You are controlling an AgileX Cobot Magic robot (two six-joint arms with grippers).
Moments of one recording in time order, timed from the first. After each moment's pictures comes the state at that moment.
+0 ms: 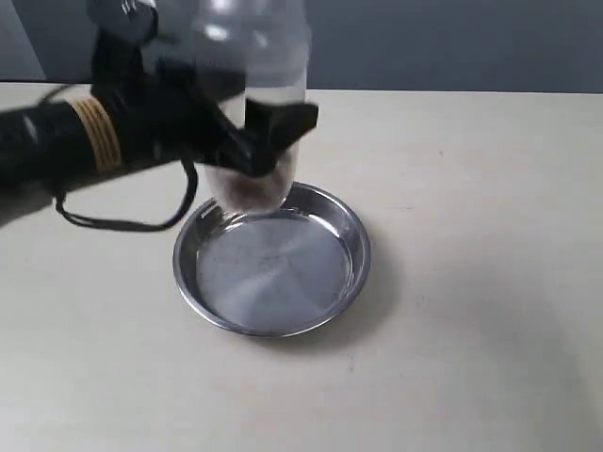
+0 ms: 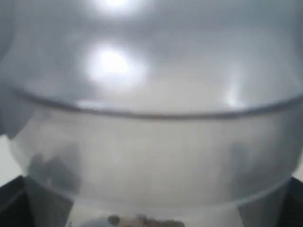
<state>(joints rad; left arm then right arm) -0.44 1.40 -0.70 0.60 -0.48 -0.65 -0.13 0.00 0.00 0.07 0.32 -0.04</state>
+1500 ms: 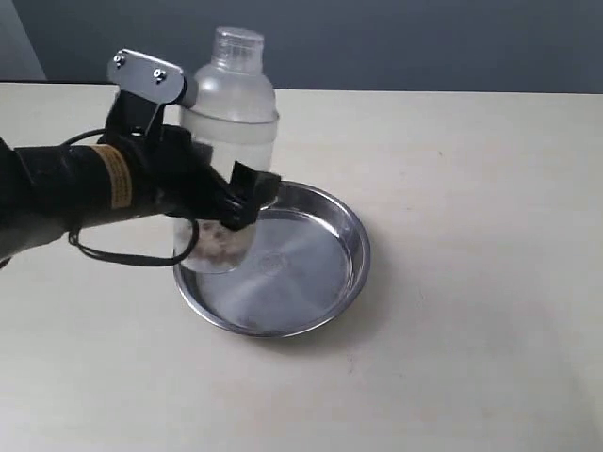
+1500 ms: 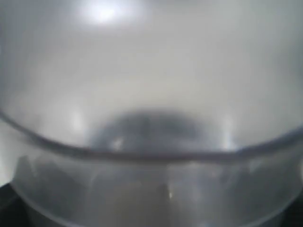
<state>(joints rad) -0.44 1.45 -0.67 0.54 -0.22 -0.62 -0.13 0.00 0.00 0.07 0.32 -0.04</state>
